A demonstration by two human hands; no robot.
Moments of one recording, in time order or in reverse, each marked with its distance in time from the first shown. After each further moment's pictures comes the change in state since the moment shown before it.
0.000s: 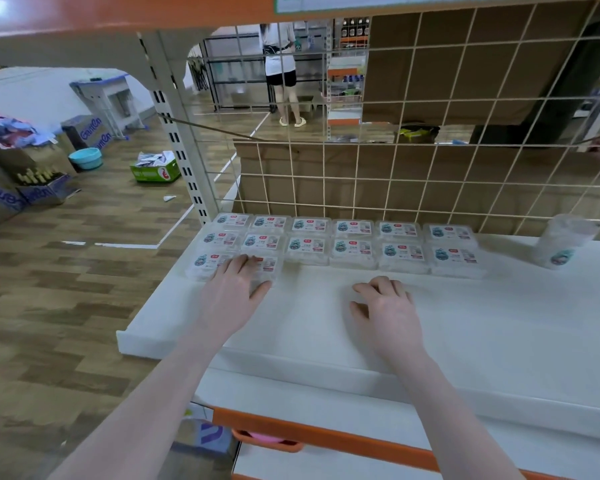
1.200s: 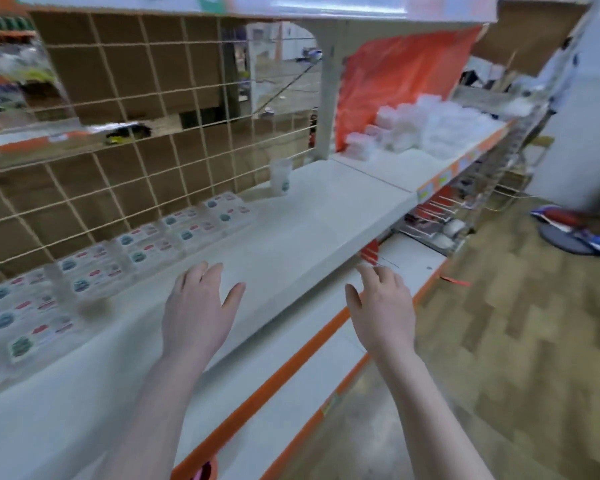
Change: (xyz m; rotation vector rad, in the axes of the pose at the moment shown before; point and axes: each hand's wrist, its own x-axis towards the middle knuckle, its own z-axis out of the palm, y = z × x) left_hand -0.041 0.135 -0.051 -0.425 -0.276 0.535; right_hand -0.179 -0.019 -0.120 -0.518 0.460 0.818
